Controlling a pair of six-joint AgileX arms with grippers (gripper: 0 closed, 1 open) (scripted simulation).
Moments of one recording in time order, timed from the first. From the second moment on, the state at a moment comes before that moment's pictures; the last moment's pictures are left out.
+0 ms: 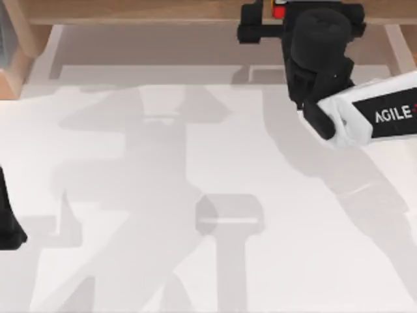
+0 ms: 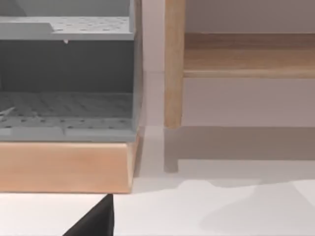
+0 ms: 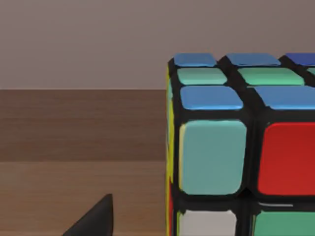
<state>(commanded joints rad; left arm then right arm) 0.00 0.00 0.00 0.00 0.00 0.00 0.47 2.19 1.29 0.89 0.51 0.01</state>
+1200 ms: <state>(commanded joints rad) 0.00 0.00 0.00 0.00 0.00 0.00 0.45 2.23 1.36 0.86 0.49 0.01</state>
